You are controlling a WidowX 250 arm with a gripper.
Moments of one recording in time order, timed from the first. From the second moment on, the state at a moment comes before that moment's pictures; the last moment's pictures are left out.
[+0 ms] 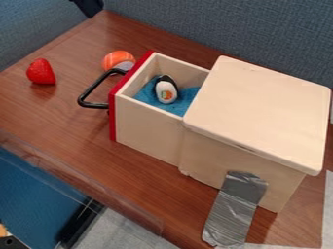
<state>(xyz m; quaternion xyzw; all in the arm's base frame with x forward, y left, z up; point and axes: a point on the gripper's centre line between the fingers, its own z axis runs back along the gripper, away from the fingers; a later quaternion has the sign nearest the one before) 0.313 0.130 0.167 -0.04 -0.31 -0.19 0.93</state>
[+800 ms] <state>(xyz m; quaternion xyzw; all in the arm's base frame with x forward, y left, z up) 0.316 0.191 0.132 -0.02 -0.32 -0.42 0.85</state>
